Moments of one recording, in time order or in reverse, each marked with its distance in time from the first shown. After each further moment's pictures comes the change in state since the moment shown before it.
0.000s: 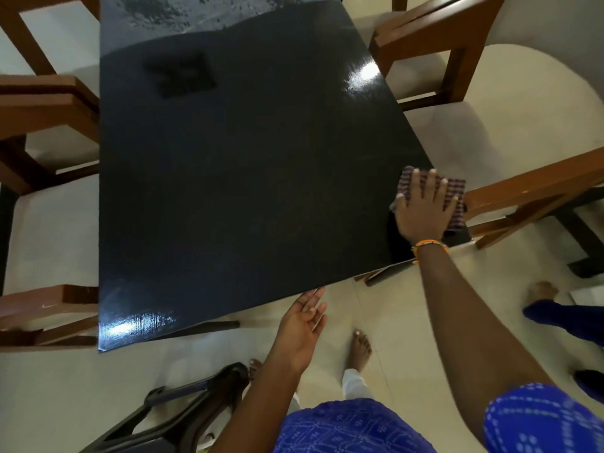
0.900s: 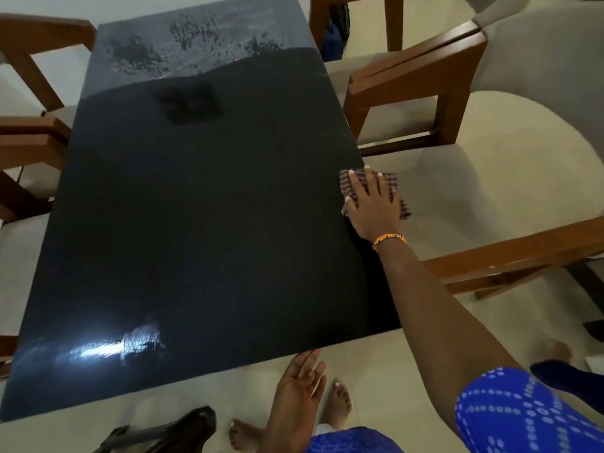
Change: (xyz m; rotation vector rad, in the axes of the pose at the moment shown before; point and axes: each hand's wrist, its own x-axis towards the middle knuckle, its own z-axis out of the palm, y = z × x) left_hand 0.050 -0.053 0.114 -0.123 0.206 0.011; right_hand 0.147 -0.005 -0.013 0.030 -0.051 -0.366
